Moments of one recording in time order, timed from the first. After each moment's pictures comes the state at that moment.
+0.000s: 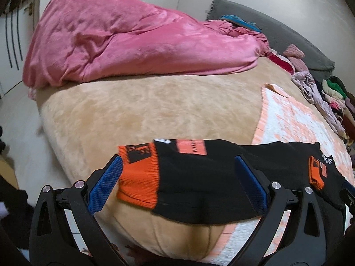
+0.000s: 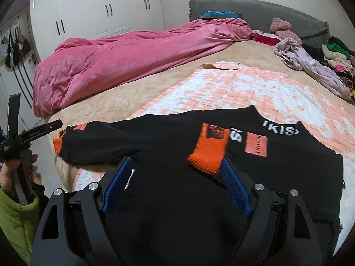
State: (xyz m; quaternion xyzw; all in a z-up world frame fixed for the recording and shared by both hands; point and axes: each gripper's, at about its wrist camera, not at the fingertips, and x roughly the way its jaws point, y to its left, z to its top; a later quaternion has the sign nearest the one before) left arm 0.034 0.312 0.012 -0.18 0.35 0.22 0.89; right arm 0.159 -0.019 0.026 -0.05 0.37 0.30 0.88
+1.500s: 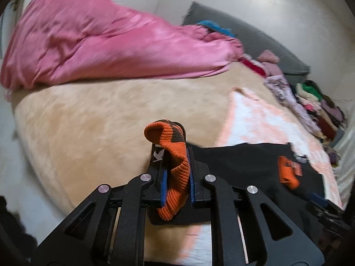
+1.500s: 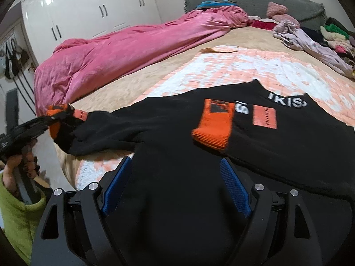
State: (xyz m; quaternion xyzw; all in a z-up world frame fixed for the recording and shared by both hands) left arm 0.040 0.281 0.023 -0.21 0.31 0.12 0.92; right arm 0.153 -0.043 -0.002 0.00 0.39 0.29 0.87
